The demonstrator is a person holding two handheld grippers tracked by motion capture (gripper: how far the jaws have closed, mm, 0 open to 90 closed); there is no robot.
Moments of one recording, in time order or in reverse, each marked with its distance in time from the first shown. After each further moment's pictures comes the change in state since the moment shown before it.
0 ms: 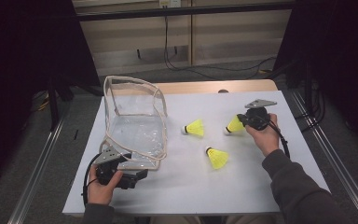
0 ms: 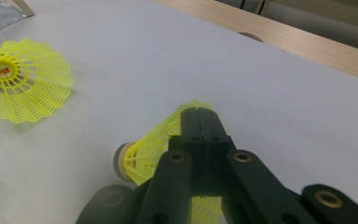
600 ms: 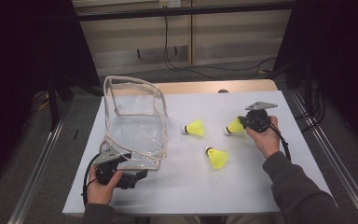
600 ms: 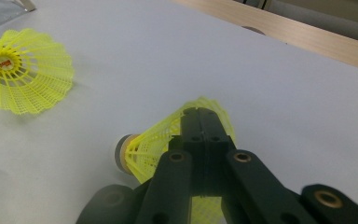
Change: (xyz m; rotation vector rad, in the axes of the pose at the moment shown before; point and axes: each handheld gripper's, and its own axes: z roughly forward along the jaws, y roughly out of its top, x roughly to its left) left arm 0.000 0.000 -0.001 -0.004 -0.001 -0.003; right arm 0.001 -0.007 0.000 0.004 0.006 0.008
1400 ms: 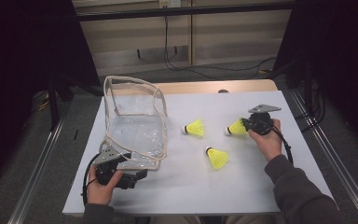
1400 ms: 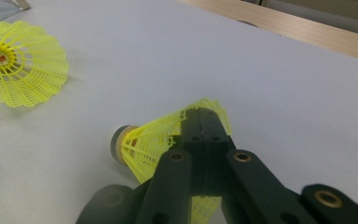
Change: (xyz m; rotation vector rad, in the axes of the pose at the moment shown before) left arm 0.000 0.001 -0.001 -0.002 0.004 0.004; right arm -0.004 -0.011 -0.003 -0.013 -0.006 0.024
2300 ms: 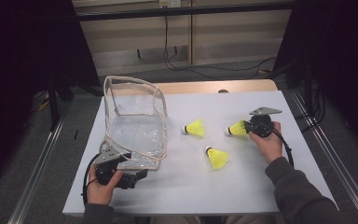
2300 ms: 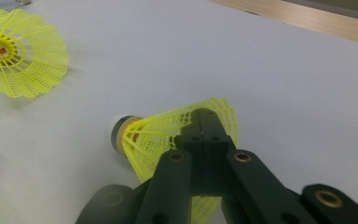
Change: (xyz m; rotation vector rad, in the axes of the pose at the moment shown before) left arm 0.000 0.000 0.000 0.000 -0.001 0.001; right arm -0.001 -0.009 0.001 0.006 0.012 0.022
